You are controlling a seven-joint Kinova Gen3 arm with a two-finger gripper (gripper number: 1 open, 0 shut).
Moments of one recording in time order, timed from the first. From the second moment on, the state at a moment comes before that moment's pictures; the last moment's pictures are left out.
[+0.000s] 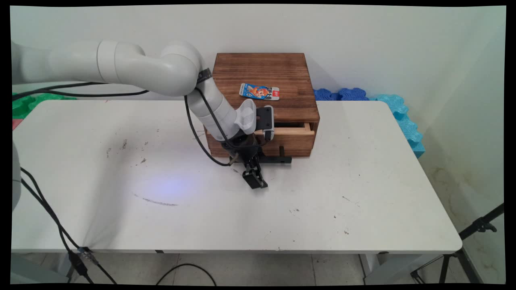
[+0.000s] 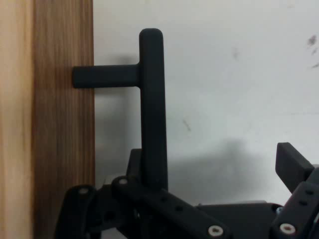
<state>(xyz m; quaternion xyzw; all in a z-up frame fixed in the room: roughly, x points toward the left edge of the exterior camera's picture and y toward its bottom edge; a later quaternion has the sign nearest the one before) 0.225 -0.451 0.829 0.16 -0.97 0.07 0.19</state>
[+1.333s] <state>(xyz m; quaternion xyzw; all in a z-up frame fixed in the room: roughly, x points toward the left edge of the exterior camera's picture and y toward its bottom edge) 0.211 -0.354 0.843 0.14 -0.97 0.04 0.20</state>
